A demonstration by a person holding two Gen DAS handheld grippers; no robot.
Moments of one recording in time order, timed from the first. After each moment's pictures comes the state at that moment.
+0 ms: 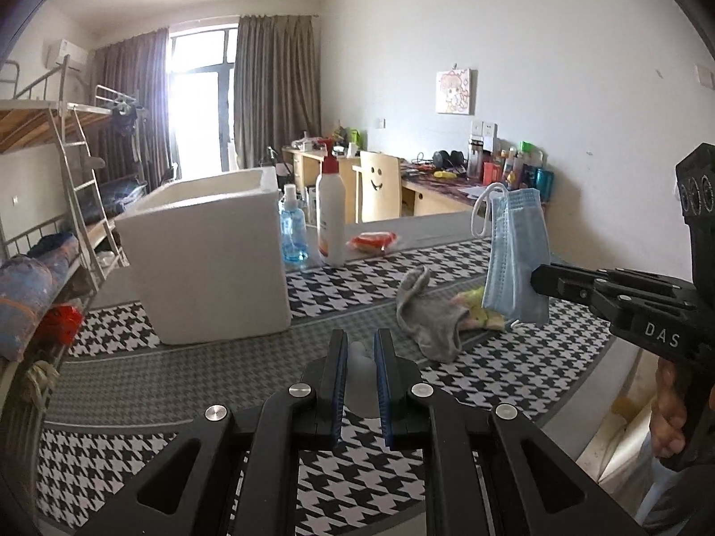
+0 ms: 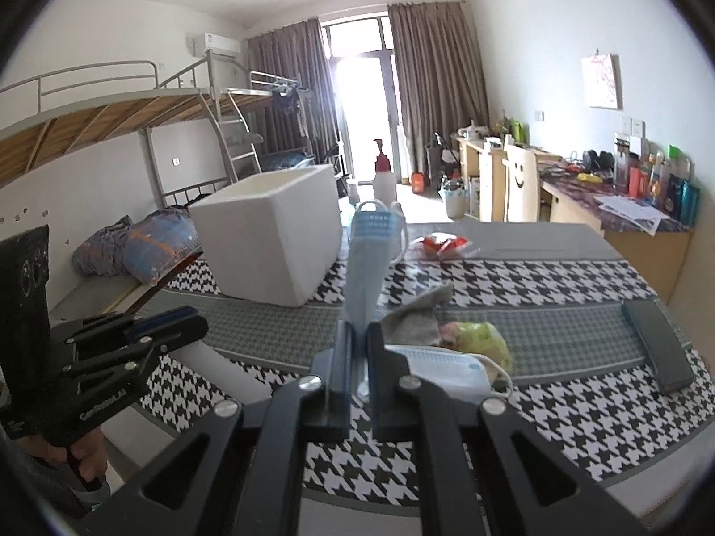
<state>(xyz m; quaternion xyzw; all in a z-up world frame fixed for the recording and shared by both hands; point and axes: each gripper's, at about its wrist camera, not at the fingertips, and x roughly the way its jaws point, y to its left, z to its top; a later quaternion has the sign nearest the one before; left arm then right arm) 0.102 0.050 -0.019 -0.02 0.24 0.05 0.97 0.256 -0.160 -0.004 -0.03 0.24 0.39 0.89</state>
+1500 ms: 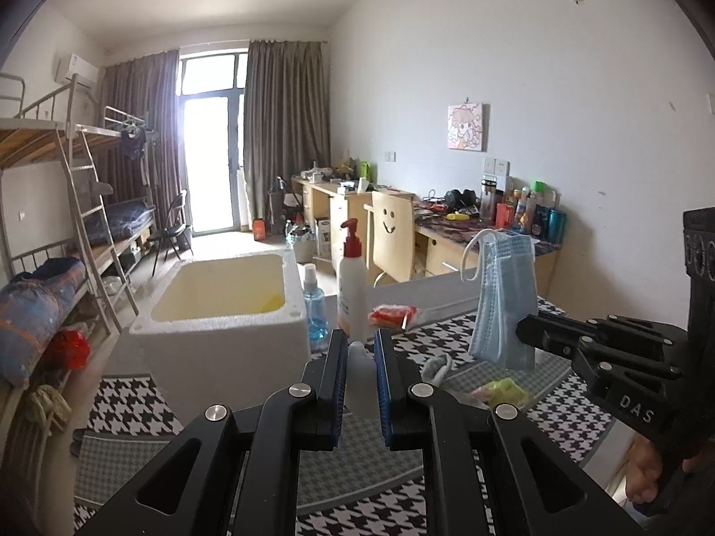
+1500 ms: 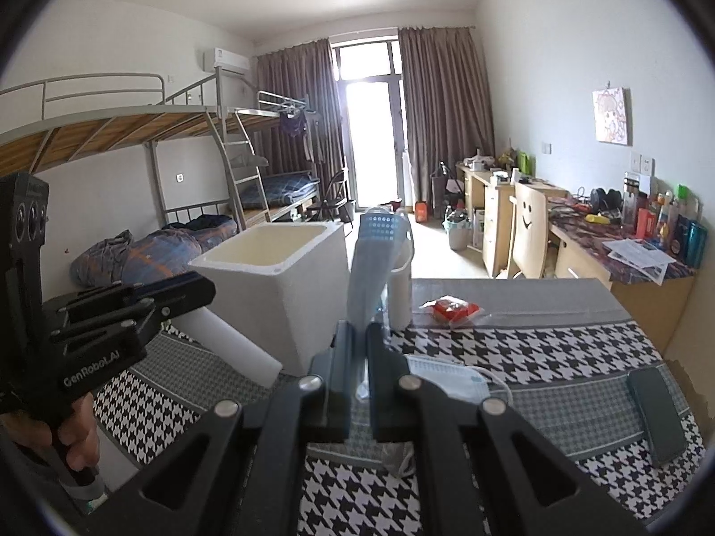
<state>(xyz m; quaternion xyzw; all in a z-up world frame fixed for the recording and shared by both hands) 0.144 0.076 0.046 -0.02 0.19 0.06 0.98 0.291 -0.129 0.041 -0.04 0.19 0.40 0.90</state>
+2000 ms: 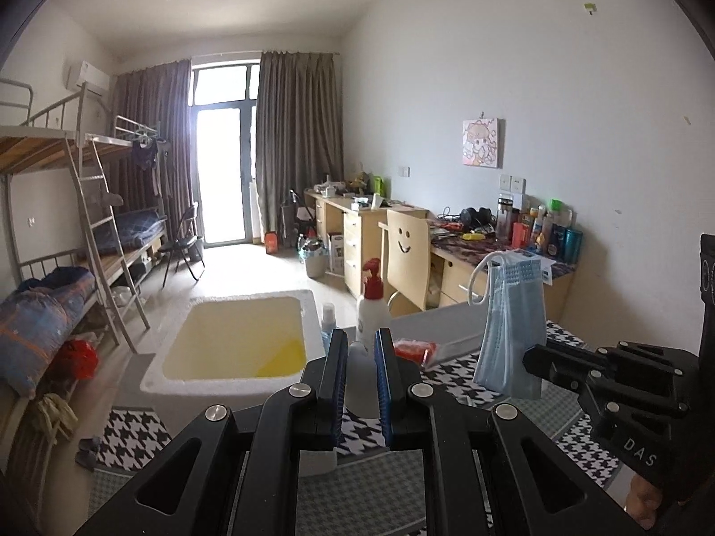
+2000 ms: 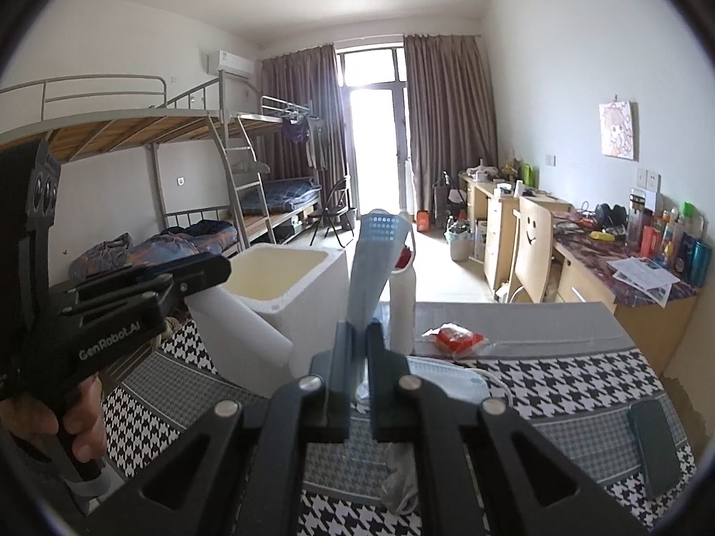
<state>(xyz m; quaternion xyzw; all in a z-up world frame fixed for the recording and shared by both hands) 0.176 0.095 0.074 -0.02 0.17 0.08 0.98 0.304 -0.110 0.061 -0.04 0.18 0.40 0.90</state>
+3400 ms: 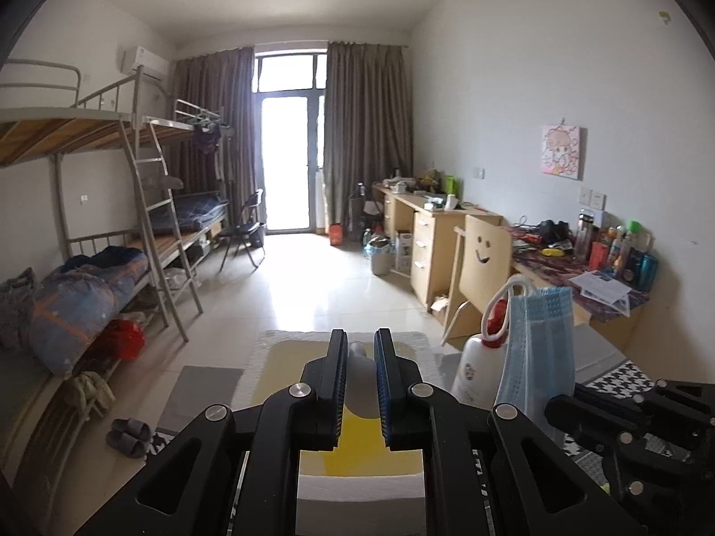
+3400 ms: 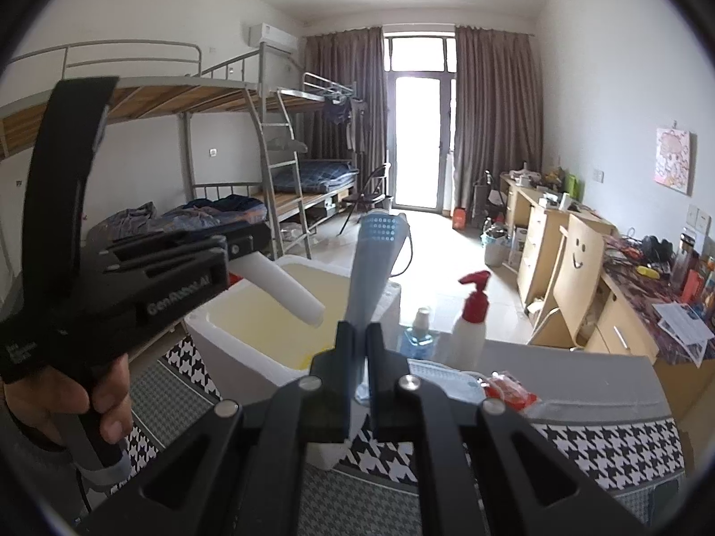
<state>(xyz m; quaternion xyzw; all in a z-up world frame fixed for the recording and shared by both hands) 0.233 0.172 0.086 -0.04 0.19 0.20 0.96 0.340 -0.020 0.079 -0.10 0.18 0.46 0.87</state>
